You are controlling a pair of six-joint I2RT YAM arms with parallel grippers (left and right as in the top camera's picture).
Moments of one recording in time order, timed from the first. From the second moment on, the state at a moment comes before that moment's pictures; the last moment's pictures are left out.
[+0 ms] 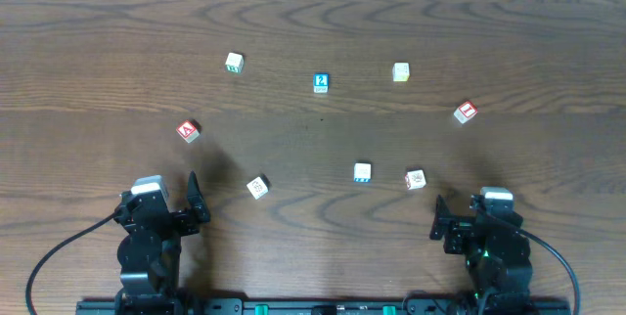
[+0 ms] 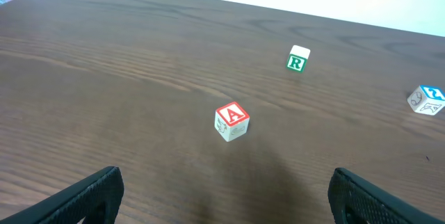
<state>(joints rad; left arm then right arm) 0.01 0.01 0.13 -0.45 -0.11 -0.14 0.12 0.01 0.17 -0.69 0.15 0.12</state>
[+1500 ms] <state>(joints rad) 0.01 0.01 0.13 -0.44 -0.11 -0.14 0.12 0.63 0.35 -0.04 0.24 0.46</state>
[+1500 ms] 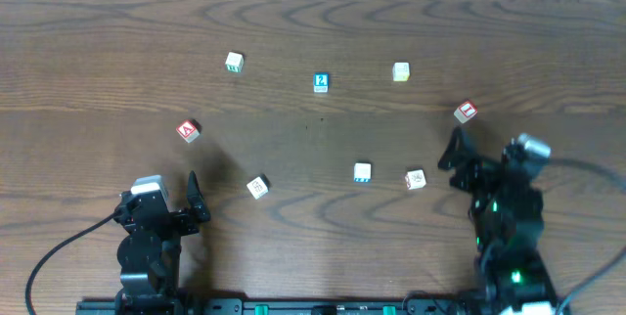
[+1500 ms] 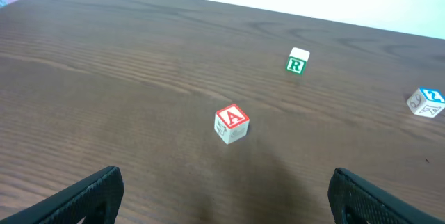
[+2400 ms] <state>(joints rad) 0.01 0.01 0.13 -0.44 -0.11 -0.14 -0.07 1.72 1.21 -0.62 0.10 0.83</state>
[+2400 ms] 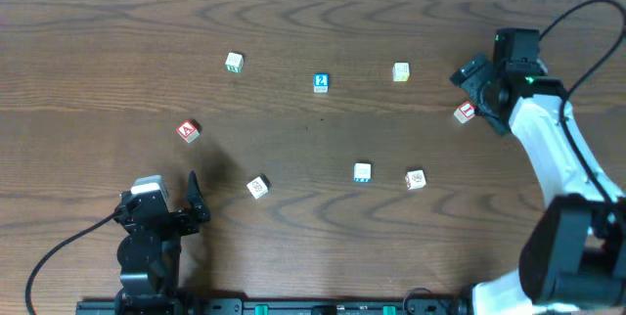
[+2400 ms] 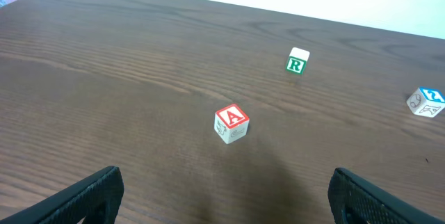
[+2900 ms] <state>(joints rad) 0.01 0.01 0.13 -0.44 -0.11 -0.14 -0.07 1.88 1.21 -0.62 0.02 0.86</state>
